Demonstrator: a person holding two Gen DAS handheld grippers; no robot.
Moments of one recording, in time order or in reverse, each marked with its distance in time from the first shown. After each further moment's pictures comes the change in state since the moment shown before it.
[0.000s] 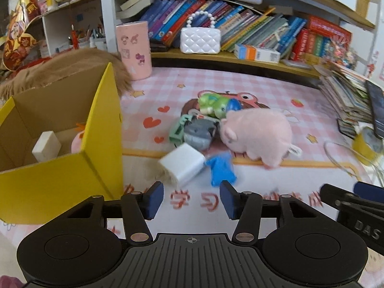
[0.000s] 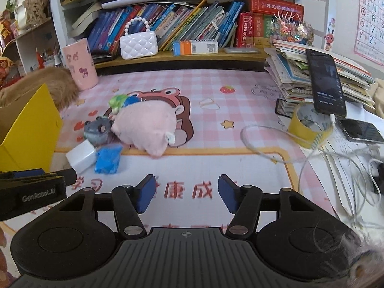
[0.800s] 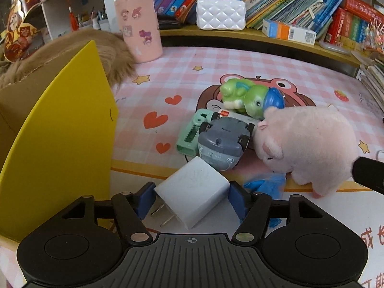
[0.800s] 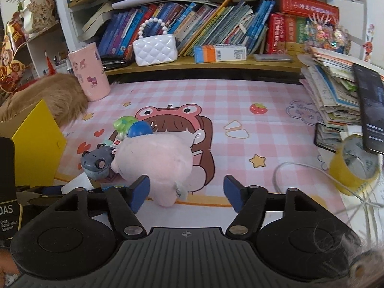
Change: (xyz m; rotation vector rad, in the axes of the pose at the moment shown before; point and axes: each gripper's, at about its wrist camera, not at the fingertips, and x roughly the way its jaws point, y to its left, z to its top) left arm 0.088 -0.002 0.023 -0.015 0.091 0.105; right arm 0.068 -0.003 0.052 -0.037 0.011 0.145
